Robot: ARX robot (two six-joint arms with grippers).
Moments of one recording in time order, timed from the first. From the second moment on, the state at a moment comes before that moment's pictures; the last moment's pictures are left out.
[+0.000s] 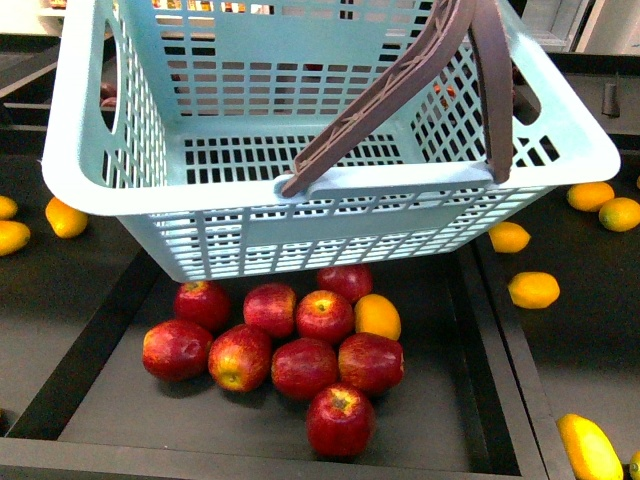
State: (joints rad) left arm -0.51 1.94 1.81 -0.34 0.21 -0.76; right arm -0.16 0.41 0.19 -0.21 -0.12 0.14
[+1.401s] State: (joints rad) left arm -0.51 1.94 1.81 -0.34 0.21 -0.76; right arm -0.12 2.57 1.59 0.06 -0.13 0.86
